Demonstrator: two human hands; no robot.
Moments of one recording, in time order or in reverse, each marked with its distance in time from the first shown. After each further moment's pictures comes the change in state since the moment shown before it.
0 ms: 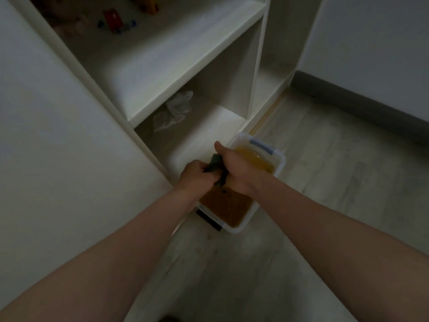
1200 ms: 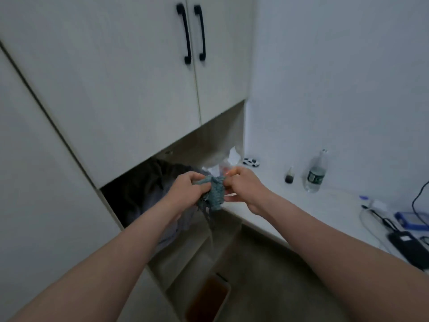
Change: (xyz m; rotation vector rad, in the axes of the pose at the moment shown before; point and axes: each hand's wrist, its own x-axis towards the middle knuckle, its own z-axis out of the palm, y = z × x) left_hand -0.482 0.629 -0.215 -0.078 0.151 0.487; right_hand -0.707 -0.518 0.097 -0.441 0.120 -0.625
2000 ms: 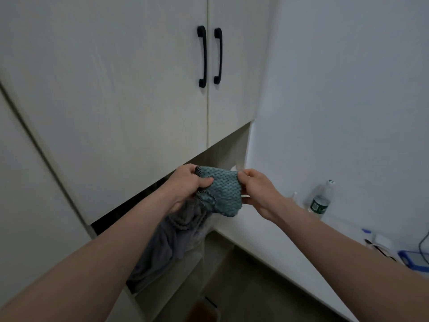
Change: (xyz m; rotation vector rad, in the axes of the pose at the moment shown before) left_hand 0.081 0.053 -0.043 -0.399 -0.146 -0.074; right_hand 0.072 -0.053 -0.015 0.057 0.035 -0.030
